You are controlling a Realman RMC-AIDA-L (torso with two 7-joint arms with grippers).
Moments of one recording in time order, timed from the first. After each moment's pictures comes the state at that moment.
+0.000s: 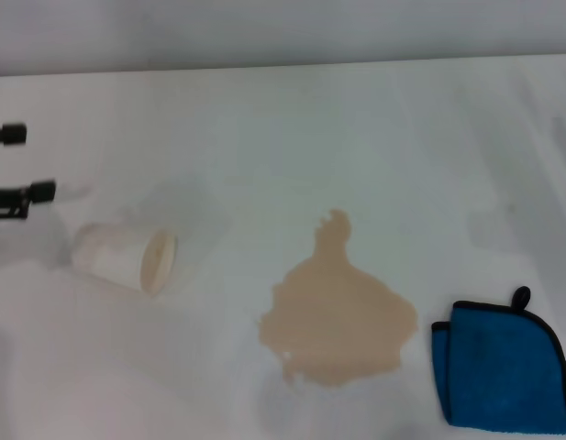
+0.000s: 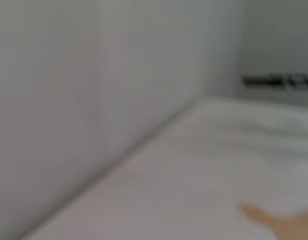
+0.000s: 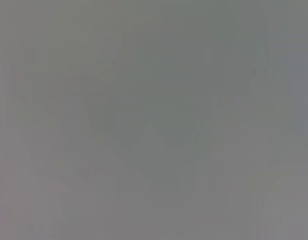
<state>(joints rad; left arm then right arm) -0.82 -1.87 2.85 -0.60 -0.22 1.80 -1.01 0.34 2.00 -0.79 -0.24 2.42 0.99 -2.38</state>
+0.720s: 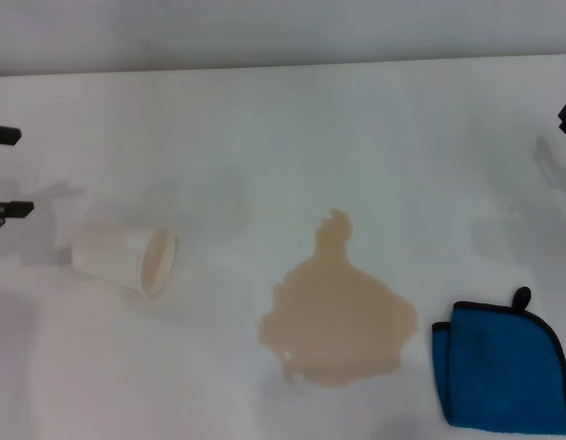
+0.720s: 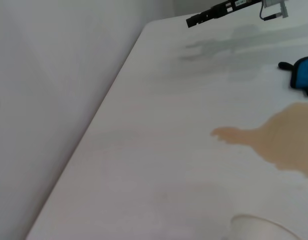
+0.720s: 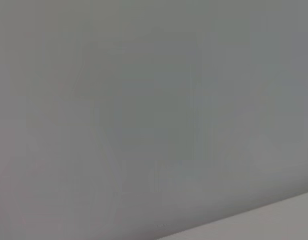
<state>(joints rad) -0.97 -1.85 2.85 -0.71 0.04 1.81 -0.76 0.37 2.01 -0.79 -0.10 2.42 0.97 -2.38</state>
